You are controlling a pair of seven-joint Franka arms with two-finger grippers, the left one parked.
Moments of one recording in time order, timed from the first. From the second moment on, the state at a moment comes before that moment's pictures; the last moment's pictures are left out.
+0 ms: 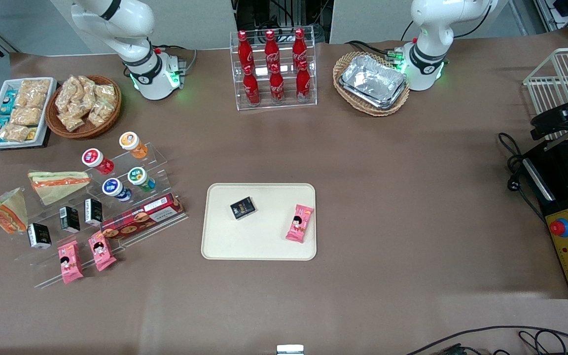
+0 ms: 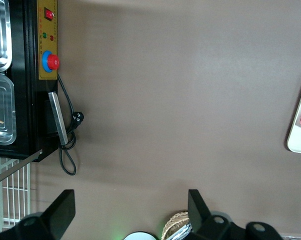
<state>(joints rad) -0.16 0.22 -0.33 -1.65 0.02 1.96 -0.64</state>
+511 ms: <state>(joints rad) -0.16 0.24 -0.33 -1.83 0.02 2.17 -0.66</state>
